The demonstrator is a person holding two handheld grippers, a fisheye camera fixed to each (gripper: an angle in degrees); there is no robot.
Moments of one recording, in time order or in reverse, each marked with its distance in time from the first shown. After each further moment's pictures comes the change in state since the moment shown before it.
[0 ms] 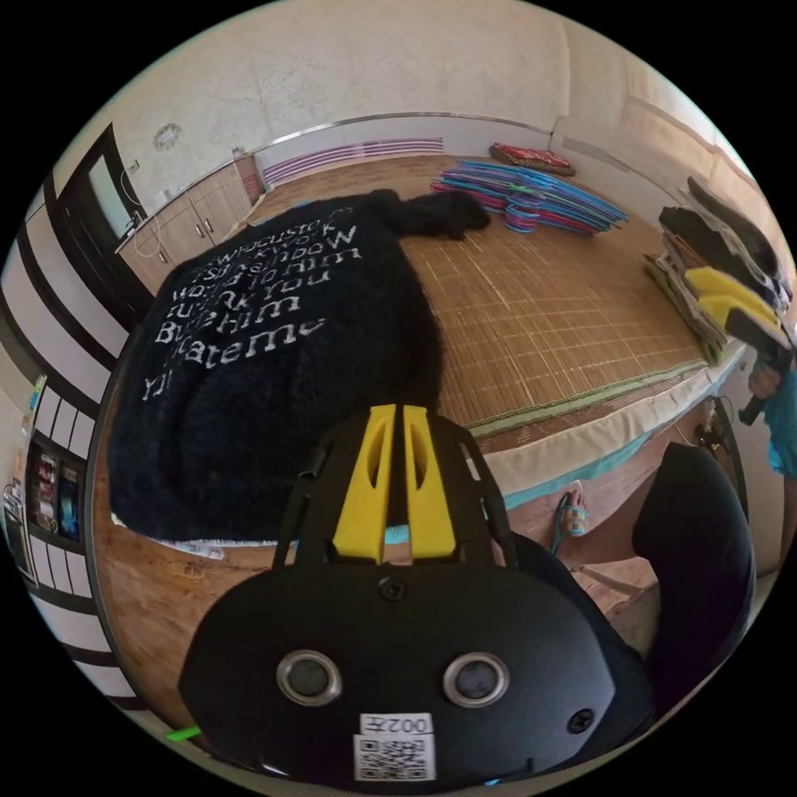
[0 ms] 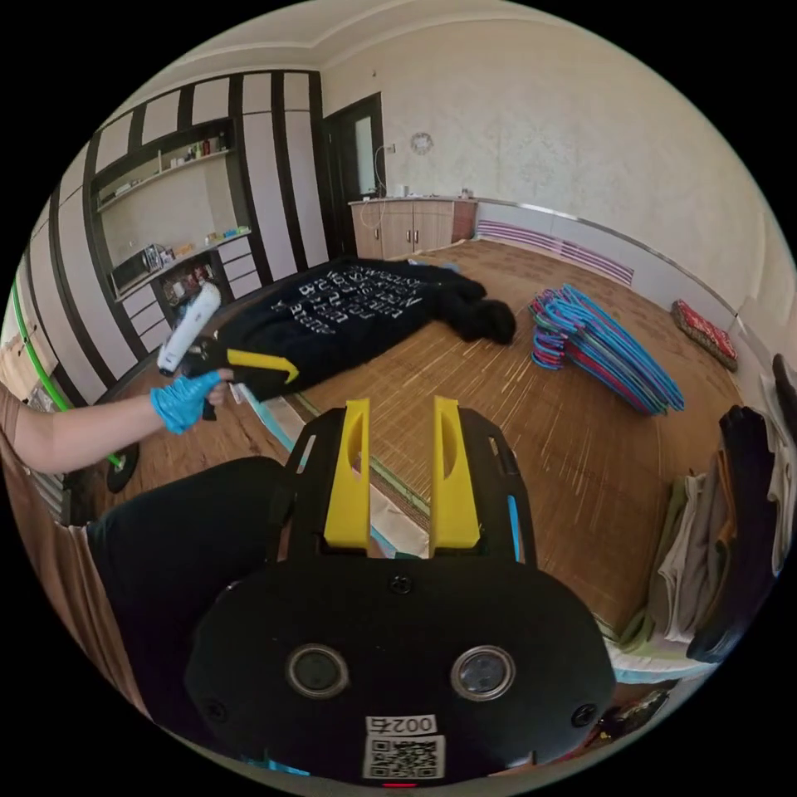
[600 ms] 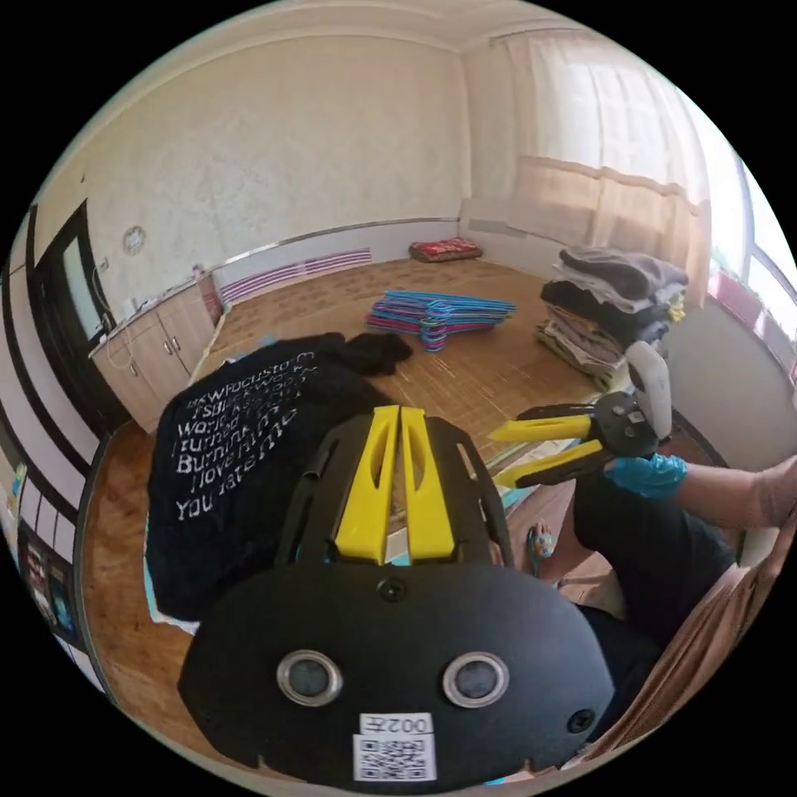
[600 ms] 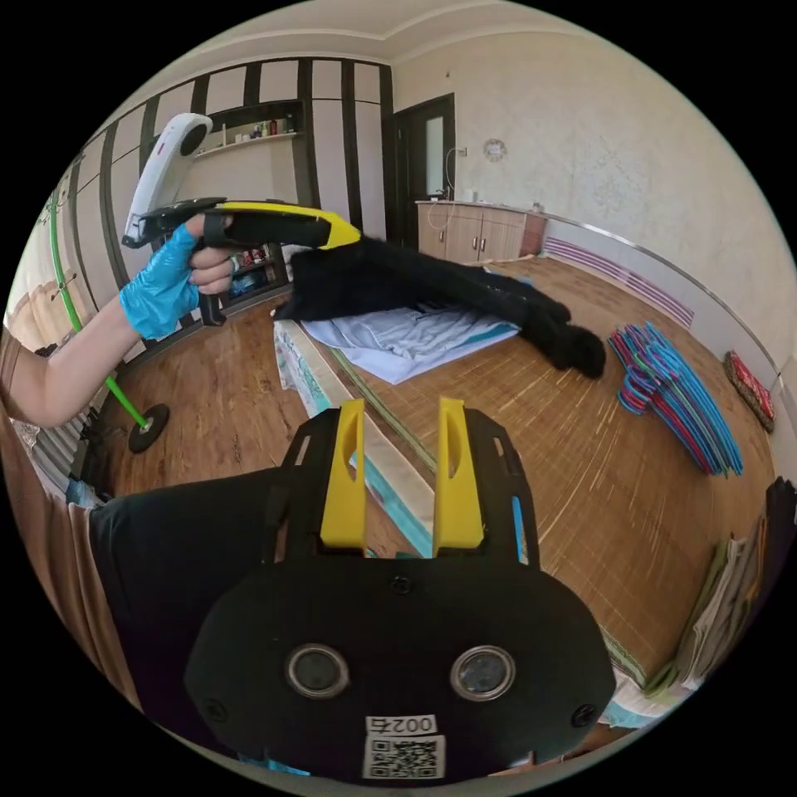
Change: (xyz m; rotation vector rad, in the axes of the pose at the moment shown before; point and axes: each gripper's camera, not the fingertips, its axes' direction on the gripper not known) left arm -0.010 -0.007 -0.146 0.343 0.155 0.230; right arm -0.062 -0.038 0.092 0.048 -0.136 -0.145
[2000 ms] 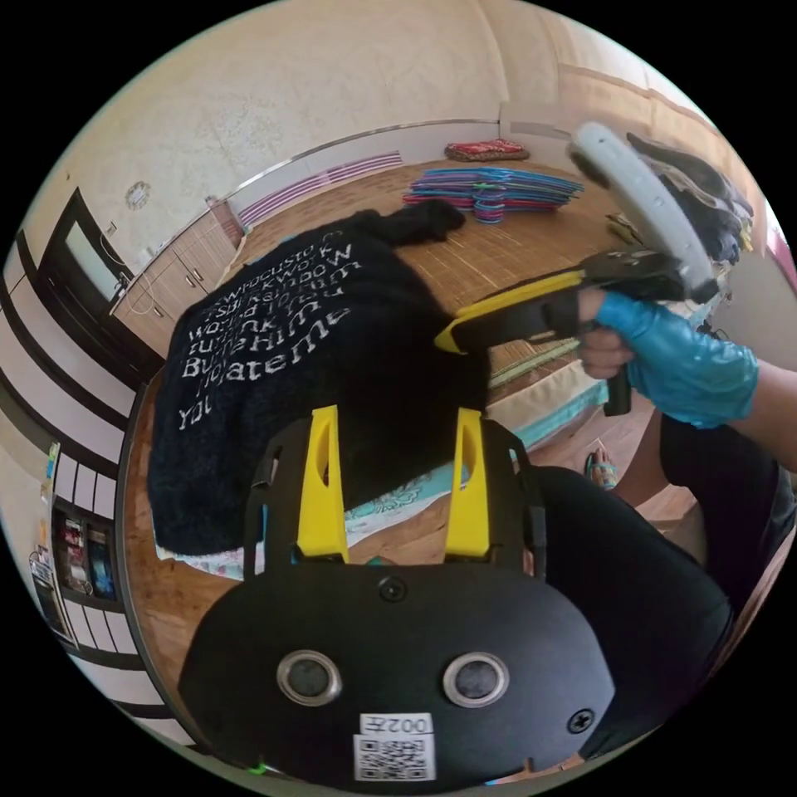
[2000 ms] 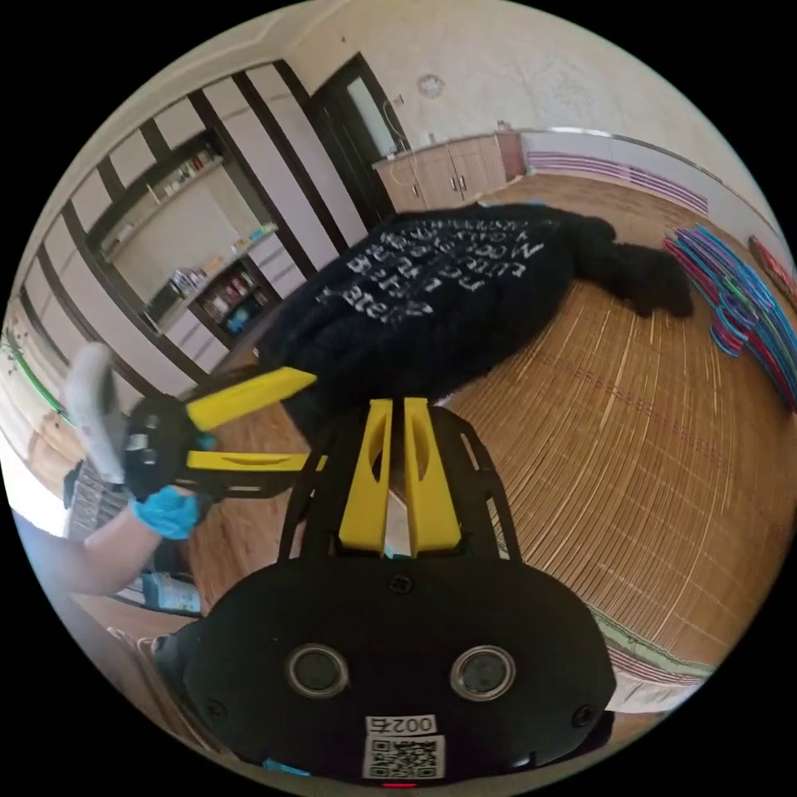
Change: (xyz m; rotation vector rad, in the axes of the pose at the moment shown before) left arm 0.024 0.083 0.133 -0.293 -0.159 -0.030; right arm 0.046 -0.072 0.104 -0.072 -0.199 0.323
